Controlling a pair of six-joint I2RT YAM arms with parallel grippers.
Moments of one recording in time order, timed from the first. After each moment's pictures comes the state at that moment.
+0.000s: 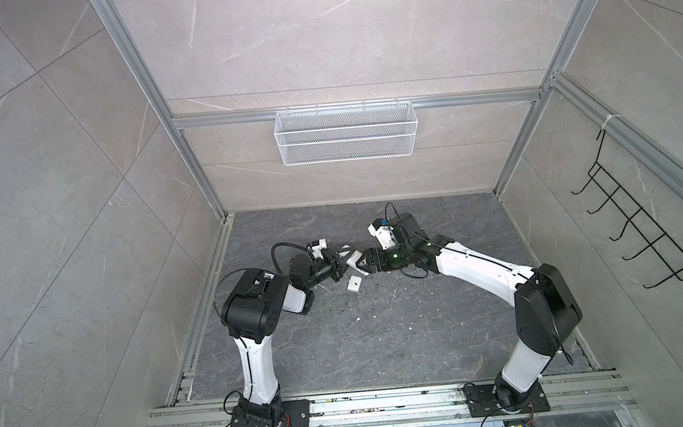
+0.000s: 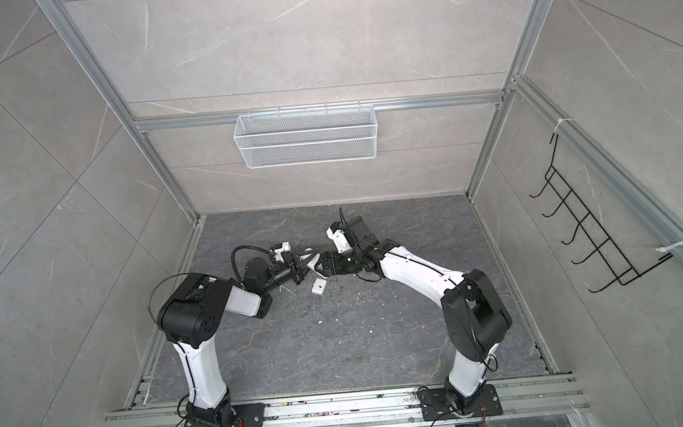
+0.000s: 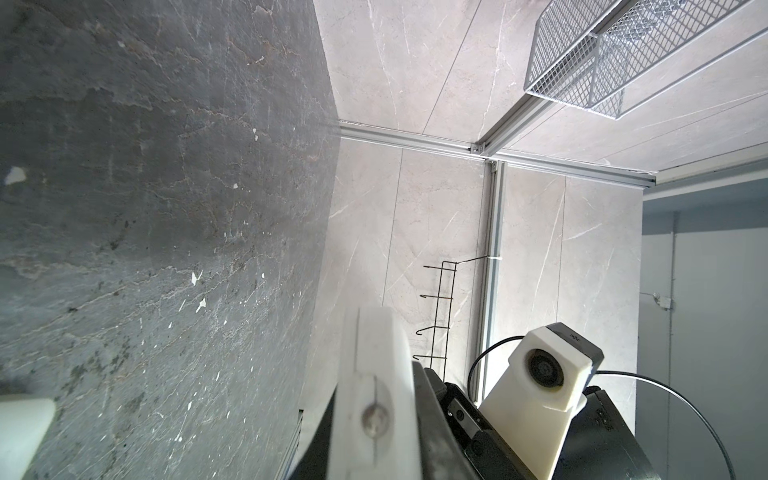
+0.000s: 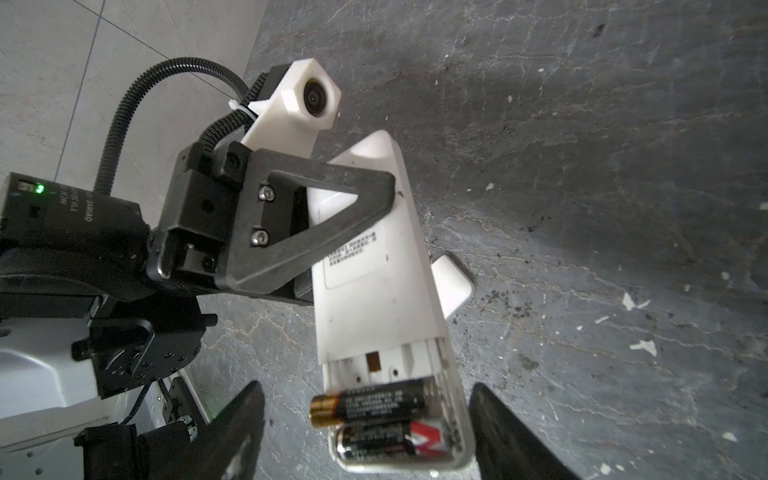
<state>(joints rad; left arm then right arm) -0.36 1.99 0.75 1.25 0.72 -1.69 0.60 1.74 1.31 -0.36 -0.40 0.43</state>
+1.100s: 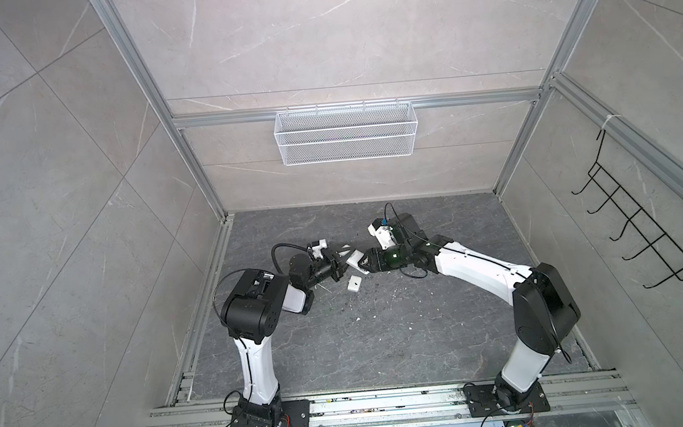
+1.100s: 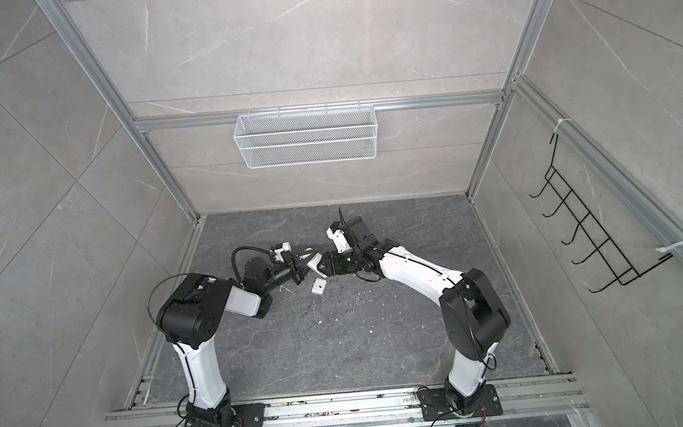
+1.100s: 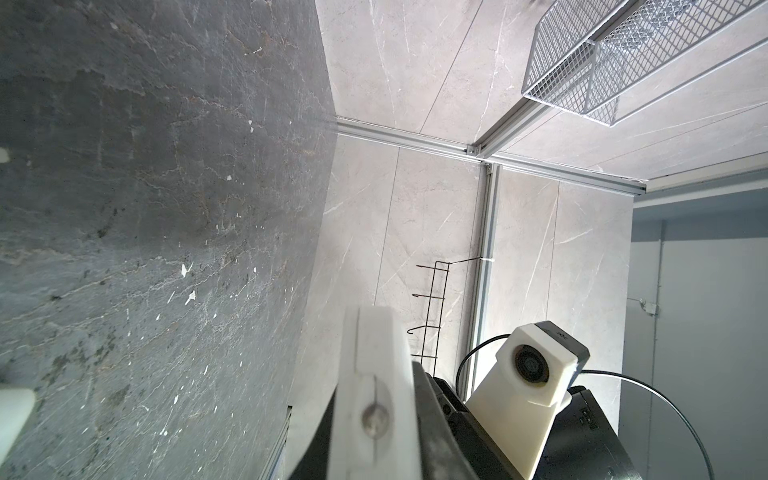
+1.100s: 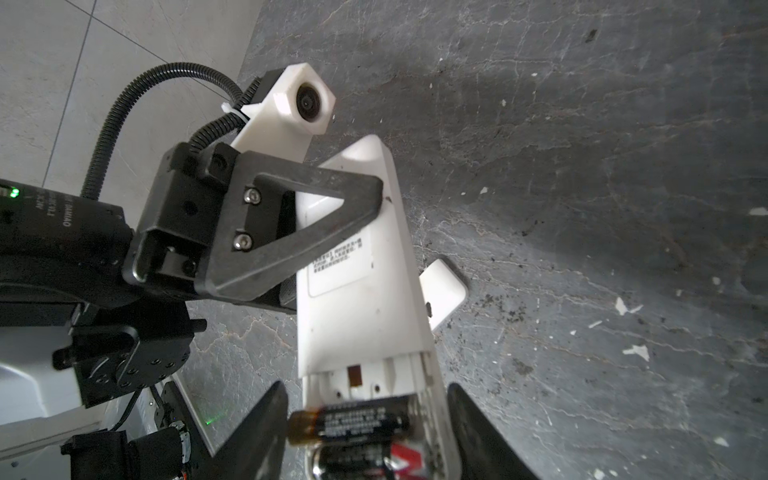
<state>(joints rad) -0.36 1.99 0.75 1.25 0.72 -1.72 0.60 1.75 1.31 -0.35 -0.39 0.43</state>
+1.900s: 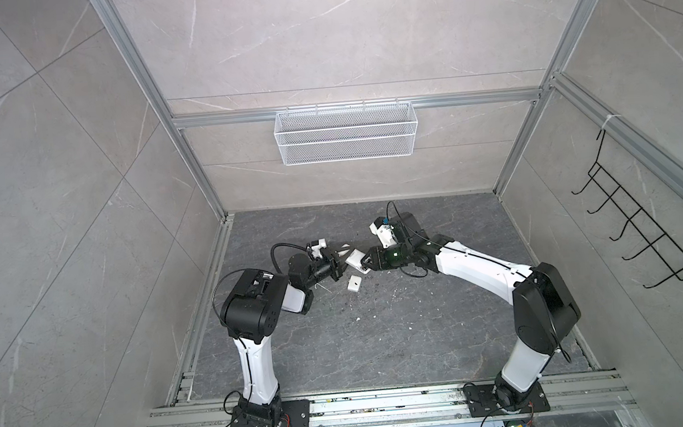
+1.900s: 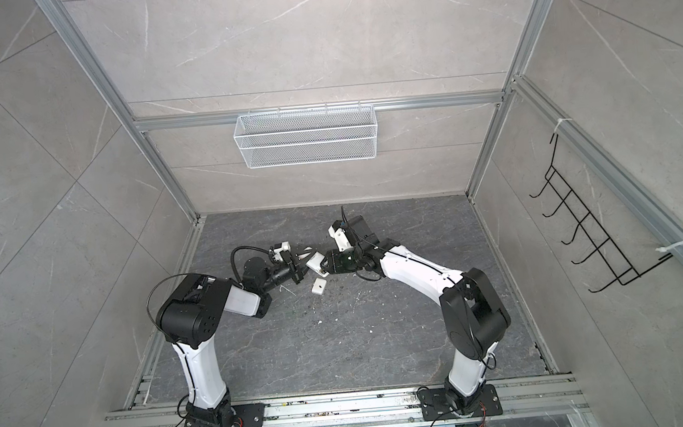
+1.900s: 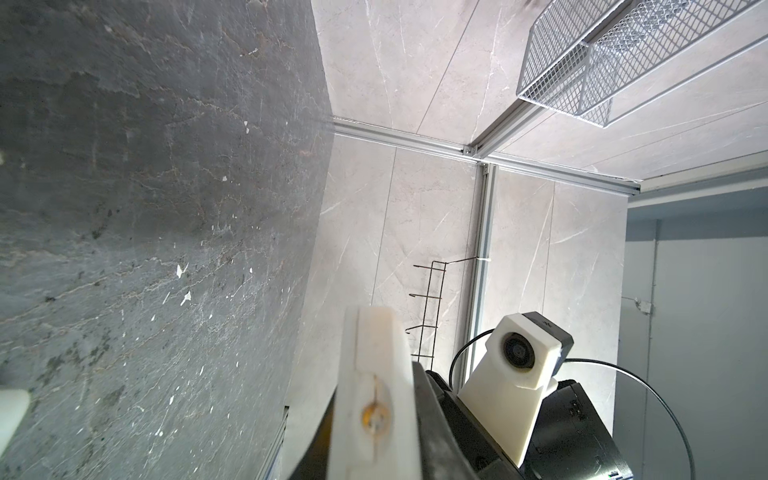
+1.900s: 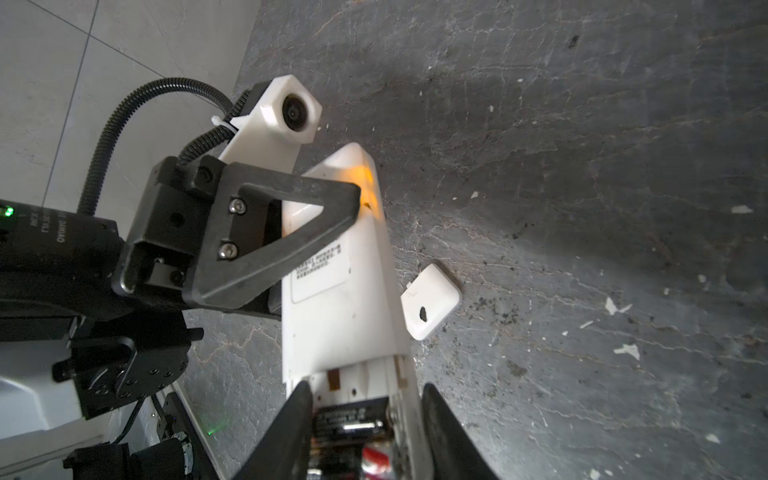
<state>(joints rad) -0.35 1.99 0.75 1.27 0.72 -1.73 0.59 1.75 1.31 -0.34 -0.38 0.45</state>
